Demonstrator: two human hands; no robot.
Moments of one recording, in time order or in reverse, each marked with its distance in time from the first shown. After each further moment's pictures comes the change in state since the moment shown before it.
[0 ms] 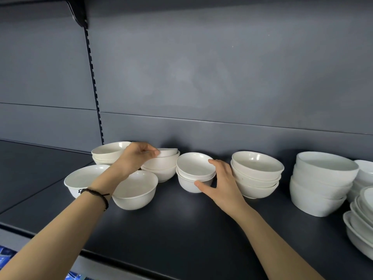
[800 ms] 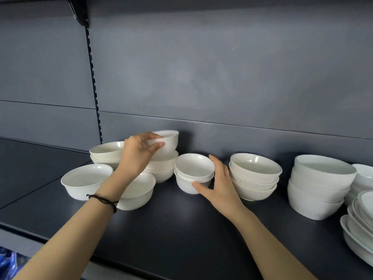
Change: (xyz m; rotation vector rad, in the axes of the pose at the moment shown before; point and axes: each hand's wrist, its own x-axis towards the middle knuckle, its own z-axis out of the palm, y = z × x) left_hand -0.013 0.029 0.017 0.094 0.355 0.258; right_hand -0.002 -0.006 -0.003 0.073 -0.039 0.032
